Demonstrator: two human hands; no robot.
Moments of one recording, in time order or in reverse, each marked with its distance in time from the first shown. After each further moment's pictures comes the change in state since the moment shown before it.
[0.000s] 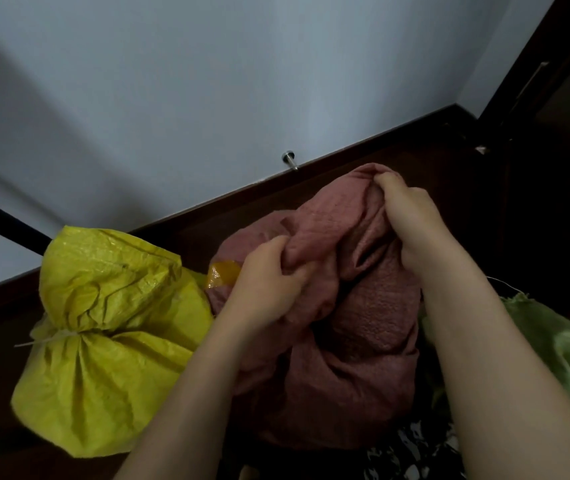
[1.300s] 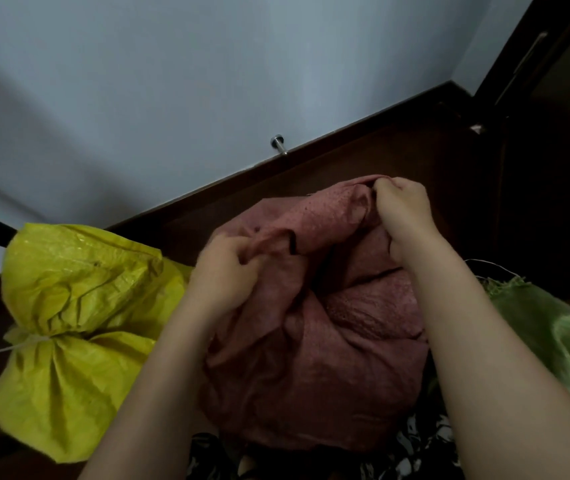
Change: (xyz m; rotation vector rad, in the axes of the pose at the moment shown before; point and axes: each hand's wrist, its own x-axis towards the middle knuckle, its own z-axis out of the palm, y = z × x) left_hand 0.012 -0.027 -0.013 0.195 0.019 -0.136; right_hand 0.034 0.039 0.000 -0.026 0.121 -0.054
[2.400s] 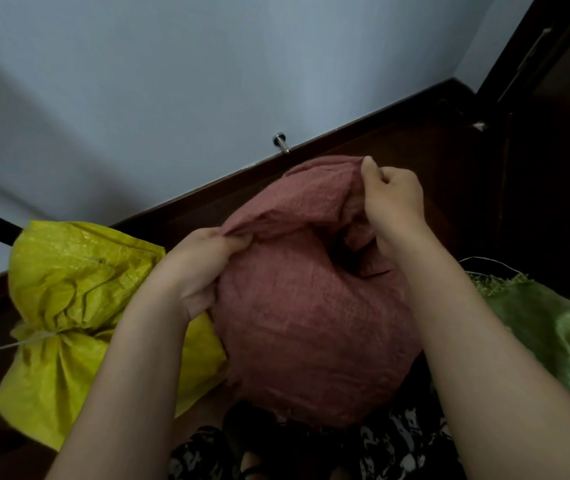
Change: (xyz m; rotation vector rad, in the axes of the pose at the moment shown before) left_hand -0.009 0.020 -0.034 -0.891 -0.222 -0.462; right_hand -0.014 -0.013 0.013 -0.138 0.037 -0.170
